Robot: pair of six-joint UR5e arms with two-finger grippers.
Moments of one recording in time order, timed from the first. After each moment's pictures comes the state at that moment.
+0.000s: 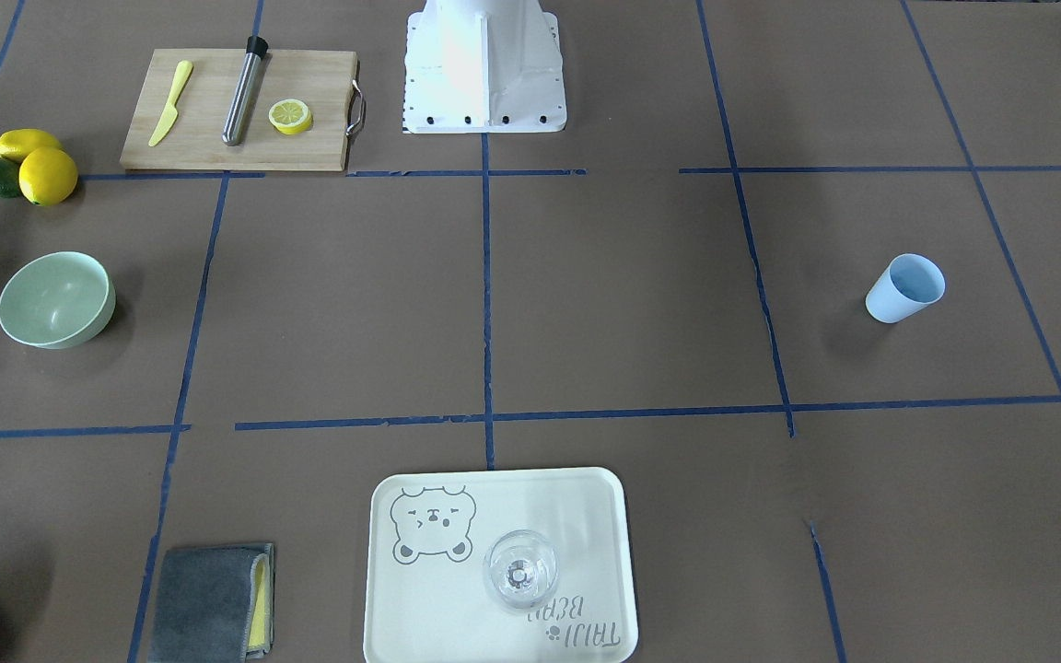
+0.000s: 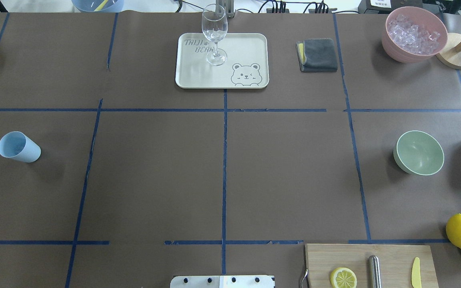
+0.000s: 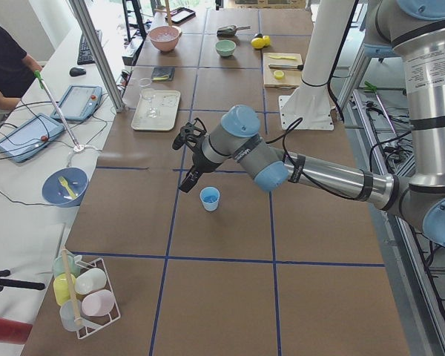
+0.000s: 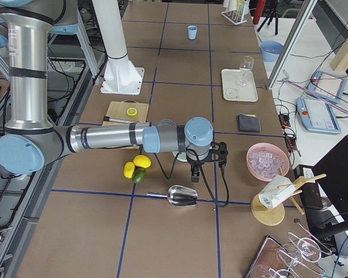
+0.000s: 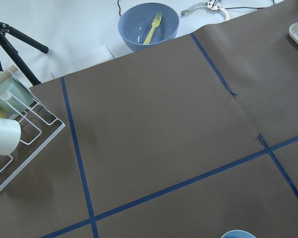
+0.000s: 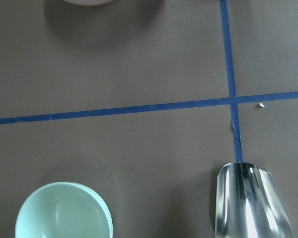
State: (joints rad) left arm -1.42 -1.34 -2.02 -2.21 -2.19 -0.33; right arm 1.42 -1.67 1.77 -1.34 2.41 0.44
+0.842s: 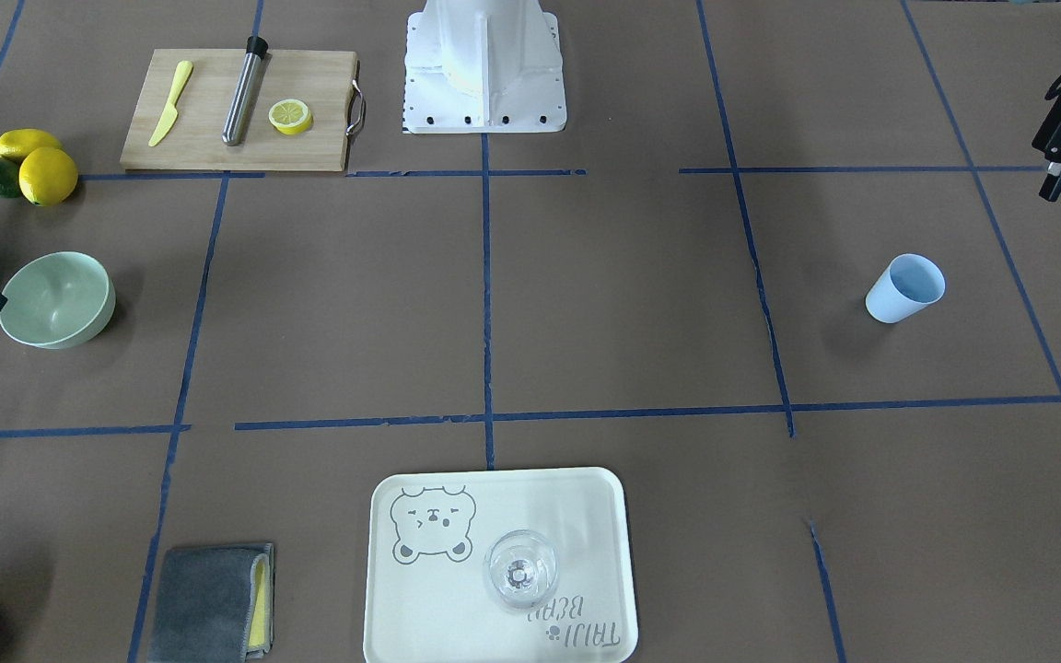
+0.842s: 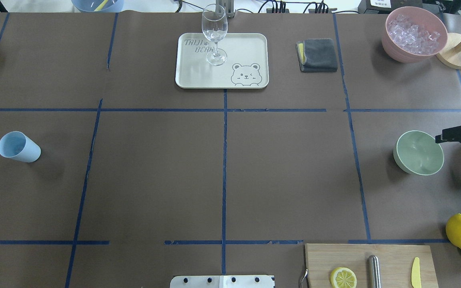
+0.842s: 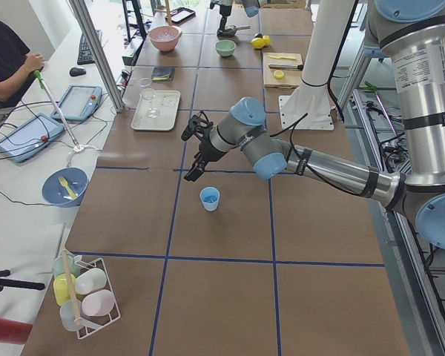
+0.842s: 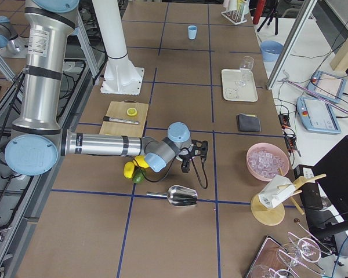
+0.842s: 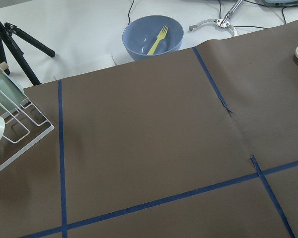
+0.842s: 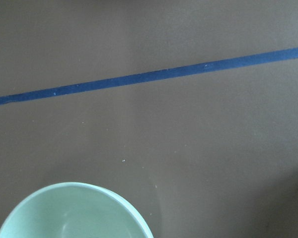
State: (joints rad) left arm -1.24 -1.31 -2.10 -2.24 -1.98 -0.55; right arm 1.07 -1.74 1.60 -0.69 2.21 0.97
